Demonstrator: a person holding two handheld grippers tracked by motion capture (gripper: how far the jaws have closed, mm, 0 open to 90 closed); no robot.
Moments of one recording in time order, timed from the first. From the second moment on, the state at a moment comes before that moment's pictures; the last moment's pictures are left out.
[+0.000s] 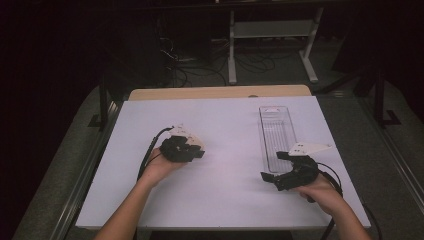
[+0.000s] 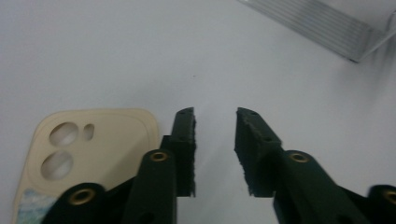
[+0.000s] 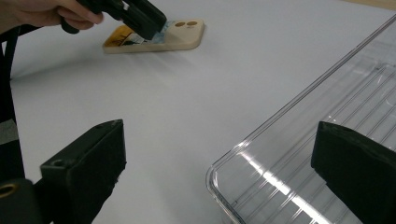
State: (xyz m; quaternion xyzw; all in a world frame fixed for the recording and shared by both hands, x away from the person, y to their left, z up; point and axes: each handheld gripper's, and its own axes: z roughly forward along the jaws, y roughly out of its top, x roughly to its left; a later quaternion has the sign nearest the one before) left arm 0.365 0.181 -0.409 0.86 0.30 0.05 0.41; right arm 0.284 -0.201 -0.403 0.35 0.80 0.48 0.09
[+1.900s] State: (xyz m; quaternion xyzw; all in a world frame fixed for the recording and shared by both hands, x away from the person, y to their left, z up) left arm 0.285 0.269 -0.407 0.84 0.29 0.10 0.45; right arm 0.285 -0.203 -0.397 0.34 0.80 0.49 0.09
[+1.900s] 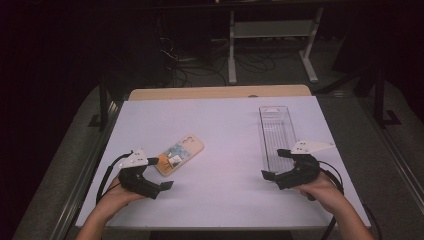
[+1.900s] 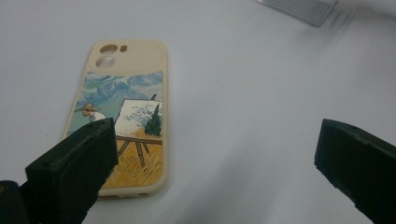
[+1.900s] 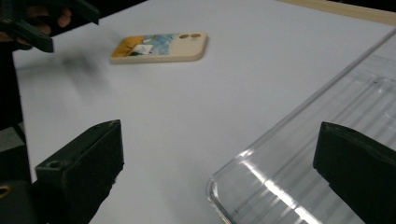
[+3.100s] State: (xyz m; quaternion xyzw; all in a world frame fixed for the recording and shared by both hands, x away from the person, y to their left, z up) left arm 0.311 0.268 -0.376 0.83 0.30 0.11 0.45; right arm 0.291 -0.196 -0.400 0.33 0.80 0.50 0.08
